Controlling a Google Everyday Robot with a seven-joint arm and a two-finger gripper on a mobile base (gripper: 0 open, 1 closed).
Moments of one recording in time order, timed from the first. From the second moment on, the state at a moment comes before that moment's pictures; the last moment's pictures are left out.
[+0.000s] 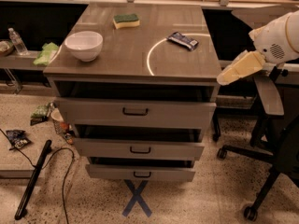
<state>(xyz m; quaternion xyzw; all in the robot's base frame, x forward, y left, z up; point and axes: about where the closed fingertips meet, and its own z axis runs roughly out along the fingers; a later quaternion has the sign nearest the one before) 0.585 -0.230 0.935 -0.44 0.81 0.05 0.38</state>
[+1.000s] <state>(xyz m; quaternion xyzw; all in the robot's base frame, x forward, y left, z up) 0.697 -0.206 0.926 -0.39 0.80 0.10 0.44</state>
